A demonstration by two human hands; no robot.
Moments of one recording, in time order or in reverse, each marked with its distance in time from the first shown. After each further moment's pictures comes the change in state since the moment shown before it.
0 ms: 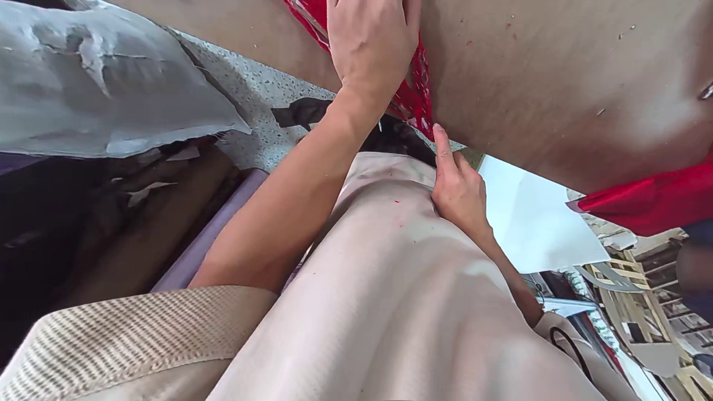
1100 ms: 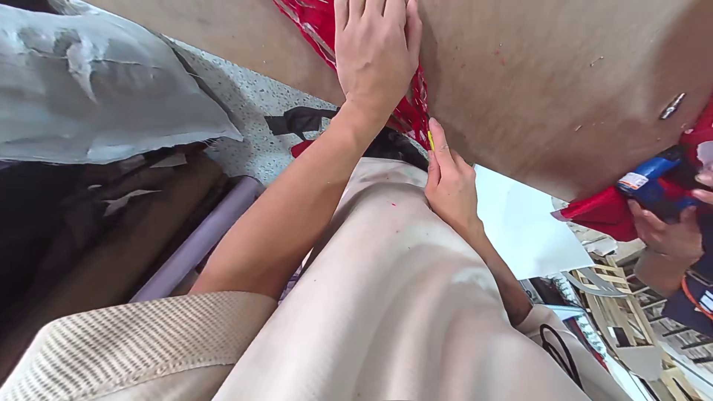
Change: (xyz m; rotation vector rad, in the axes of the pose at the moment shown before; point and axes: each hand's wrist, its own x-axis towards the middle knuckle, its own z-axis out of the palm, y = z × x) left_hand 0.001 -0.010 0.014 -0.057 0.228 0.114; right_hand 0.023 -0.013 -0.004 0.131 0.175 -0.035
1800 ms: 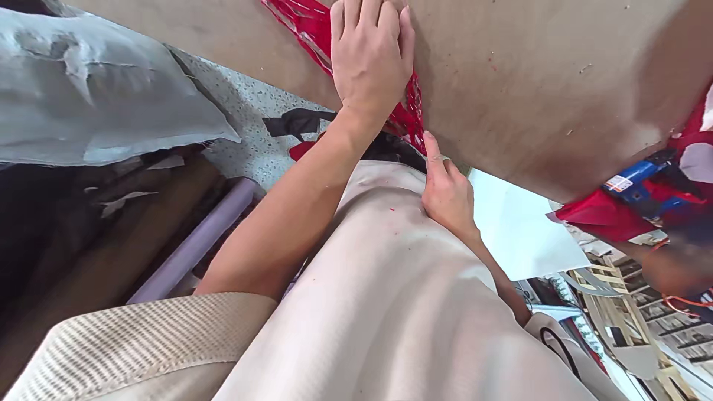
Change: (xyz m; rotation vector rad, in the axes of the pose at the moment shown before) left_hand 0.002 -0.001 0.001 -0.005 -0.036 -0.005; right_hand -0.007 0.003 -0.002 -0.148 -0.109 0.043
